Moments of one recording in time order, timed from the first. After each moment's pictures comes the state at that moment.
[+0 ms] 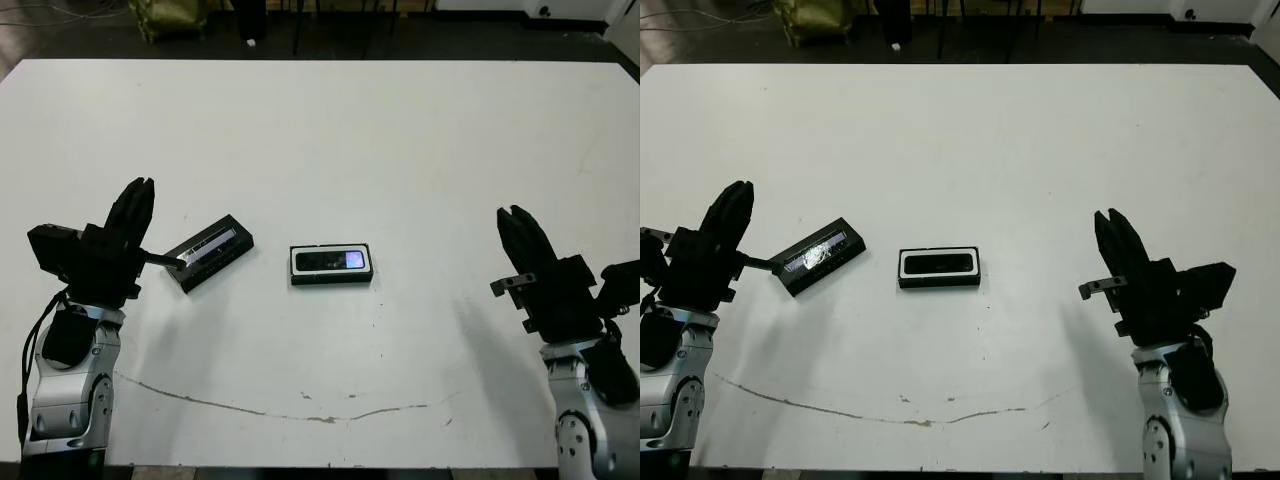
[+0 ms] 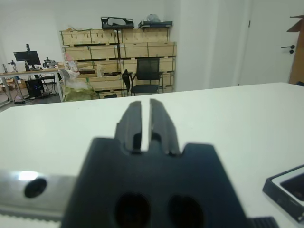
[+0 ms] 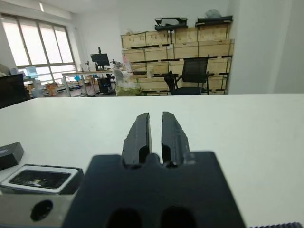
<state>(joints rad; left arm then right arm) -0.04 0.30 0.20 -0.12 -0.27 -0.14 -0.31 0.12 -0.20 -0.19 -0.35 0.32 0.00 0.34</state>
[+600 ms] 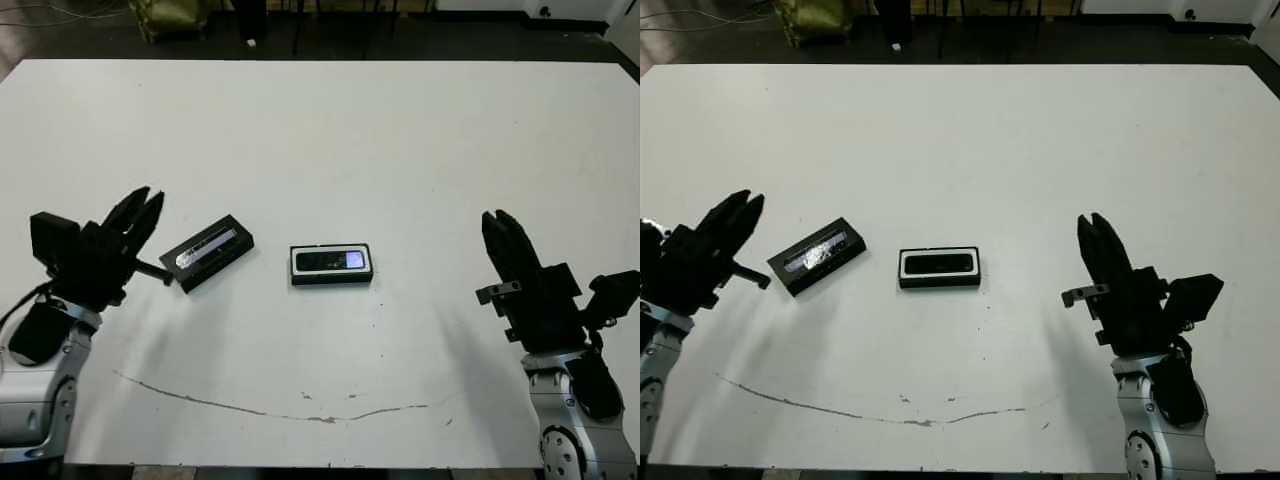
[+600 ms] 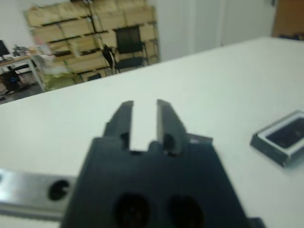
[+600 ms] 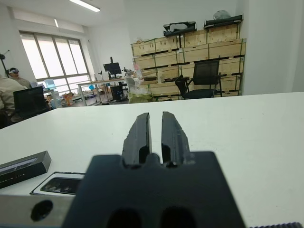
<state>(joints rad) -0.01 0.53 0.18 -0.21 -0.28 0.11 -0.48 0.13 -0.20 -0.13 -0.38 0.38 0.00 0.33</state>
